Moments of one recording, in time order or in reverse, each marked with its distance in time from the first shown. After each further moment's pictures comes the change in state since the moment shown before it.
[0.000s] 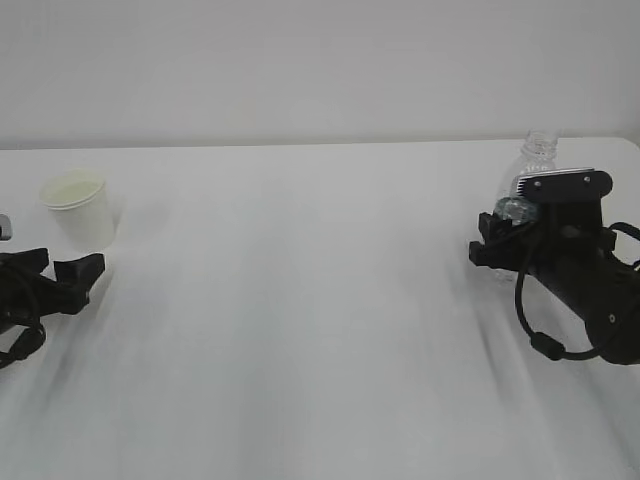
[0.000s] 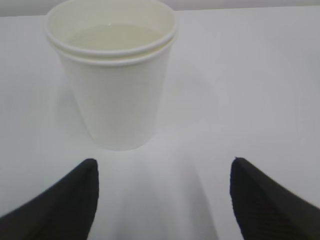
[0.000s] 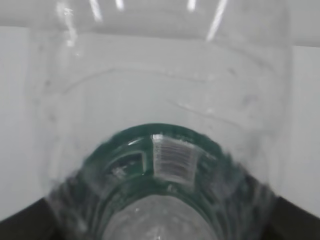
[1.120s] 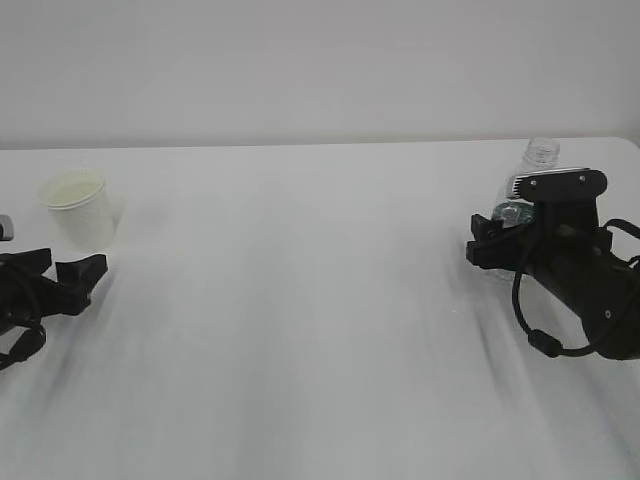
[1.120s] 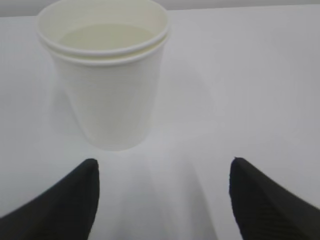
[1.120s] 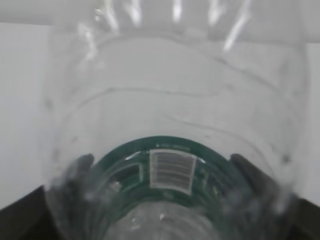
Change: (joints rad) left arm 0.000 0.000 0.000 0.015 0.000 0.000; right arm 0.000 0.009 -0.023 0.002 0.030 0.000
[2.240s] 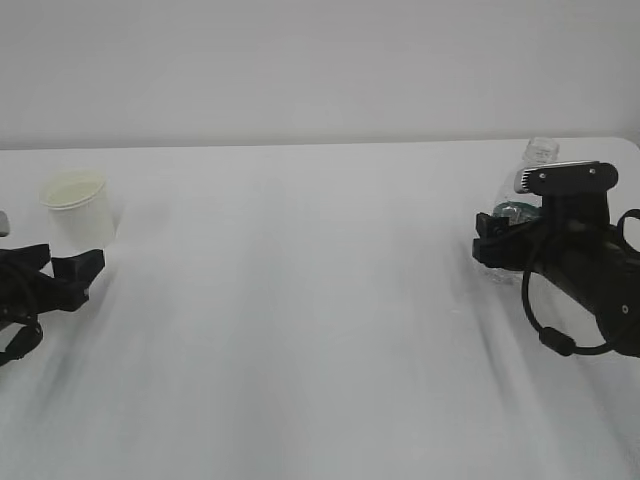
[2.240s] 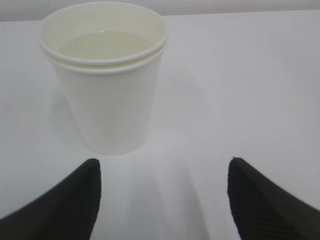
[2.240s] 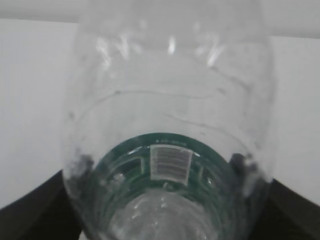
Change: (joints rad) left arm 0.000 -0.024 0.012 0.008 0.000 -0.010; right arm 0.000 -0.067 0.031 0.000 0.062 0.000
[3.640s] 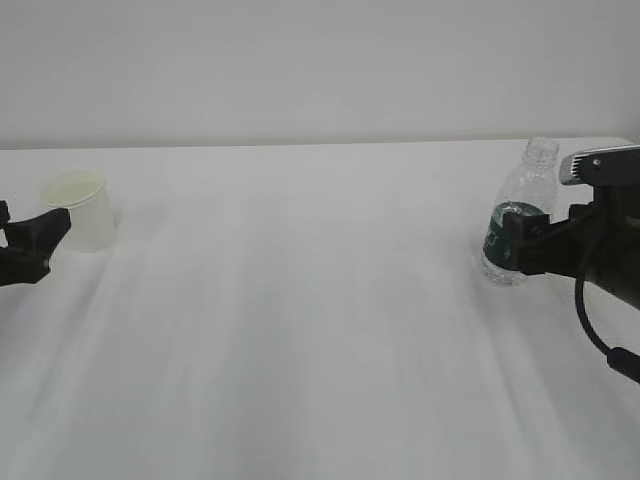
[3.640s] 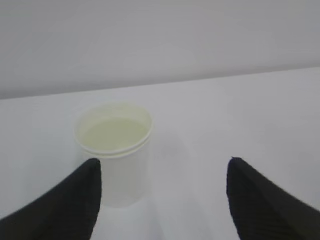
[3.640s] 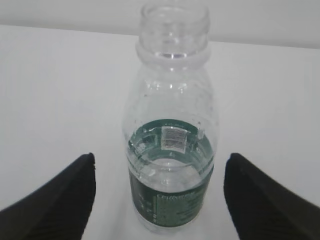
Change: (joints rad) left arm 0.000 -0.301 0.144 -0.003 0.011 -0.004; right arm 0.000 -0.316 0.187 -0.048 0.157 0.014
